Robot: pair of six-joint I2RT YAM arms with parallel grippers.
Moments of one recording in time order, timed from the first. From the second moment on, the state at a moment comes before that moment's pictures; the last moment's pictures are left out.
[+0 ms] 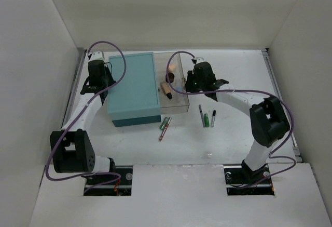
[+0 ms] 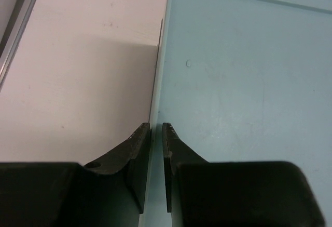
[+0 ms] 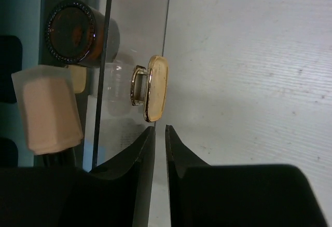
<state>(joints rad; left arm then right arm) -0.02 1.37 1.00 -0.15 -0.15 -0.24 0.52 1.75 1.21 -0.10 -0.01 0.44</state>
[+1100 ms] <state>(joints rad) 0.02 1.46 1.02 -0.03 -0.14 -0.20 0.72 2.04 1.54 -0.06 -0.12 0.46</state>
